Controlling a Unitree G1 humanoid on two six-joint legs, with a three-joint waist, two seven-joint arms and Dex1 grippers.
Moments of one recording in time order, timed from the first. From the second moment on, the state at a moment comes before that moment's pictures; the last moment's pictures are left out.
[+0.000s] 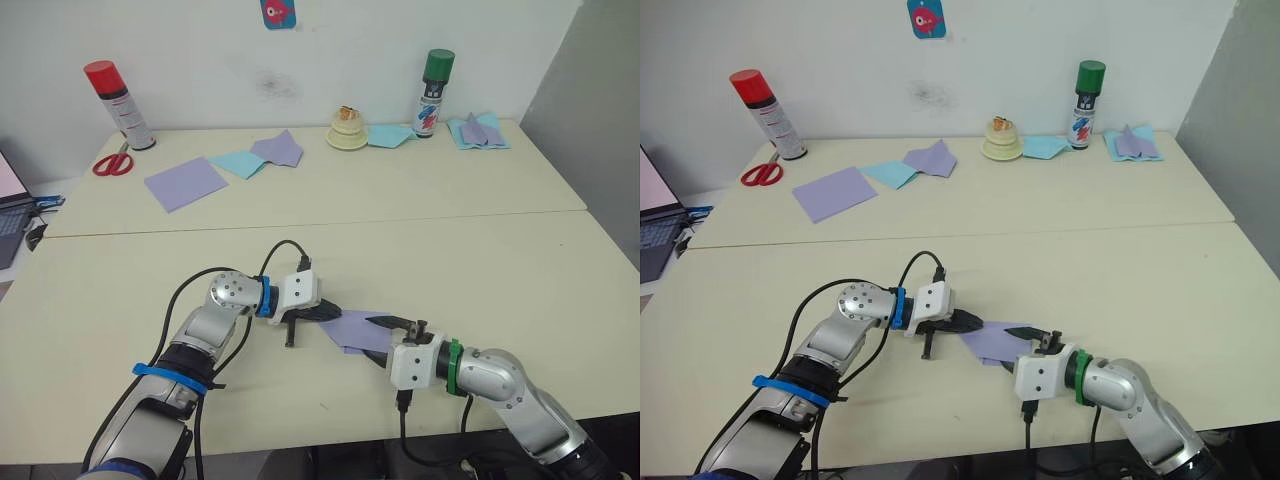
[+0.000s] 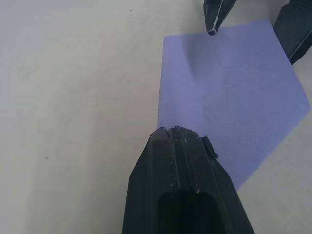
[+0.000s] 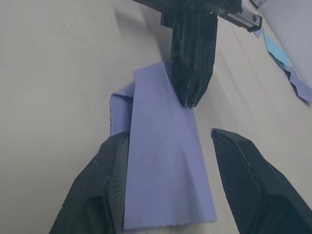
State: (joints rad) left arm -0.53 0.49 -0.32 0.39 -0.04 -0.12 -1.24; right arm -0.03 -0.60 0.38 -0.27 -0.33 -0.21 0.63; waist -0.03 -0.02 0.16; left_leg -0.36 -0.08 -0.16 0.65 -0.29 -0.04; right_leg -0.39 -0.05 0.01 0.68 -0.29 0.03
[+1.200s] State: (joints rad) left arm -0.52 0.55 -0.29 0.46 -0.07 -0.16 -1.26; right arm -0.18 -0.58 0.34 -0.10 0.01 -0.20 0.83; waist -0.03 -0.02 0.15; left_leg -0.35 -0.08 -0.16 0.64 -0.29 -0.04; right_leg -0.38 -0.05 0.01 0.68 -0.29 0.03
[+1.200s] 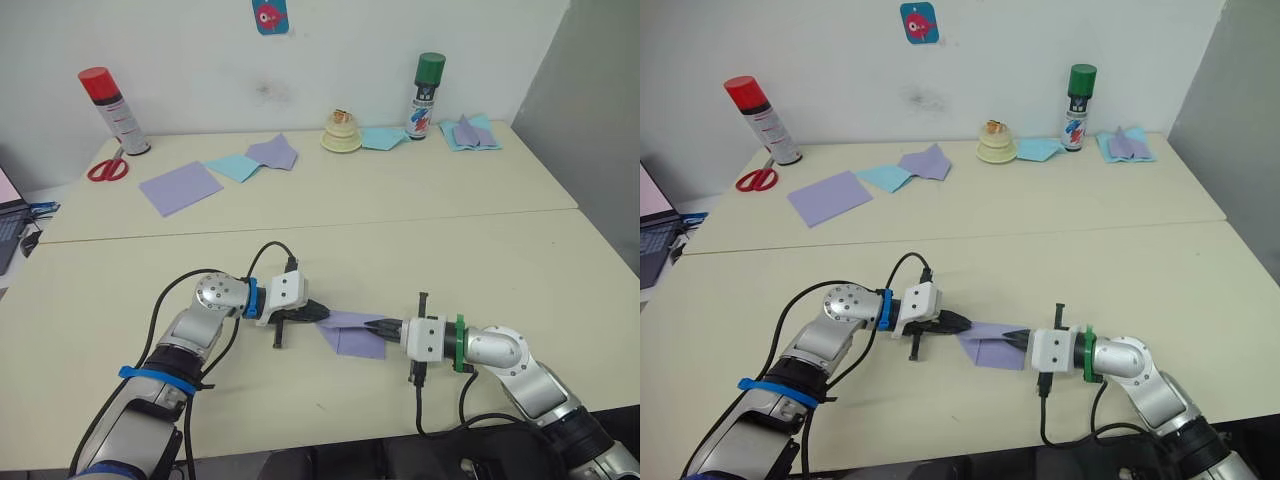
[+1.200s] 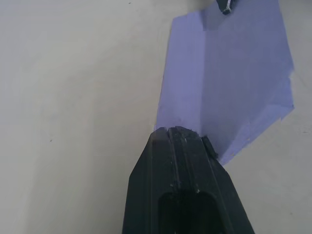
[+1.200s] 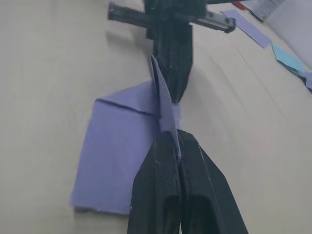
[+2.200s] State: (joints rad) left arm -0.44 0.66 -0.21 0.09 -0.21 0.15 -1.27; right arm -0.31 -0.50 0.34 -0.12 0.05 0.33 0.83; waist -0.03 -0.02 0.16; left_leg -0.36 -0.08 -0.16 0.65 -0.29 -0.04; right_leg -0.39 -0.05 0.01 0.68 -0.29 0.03
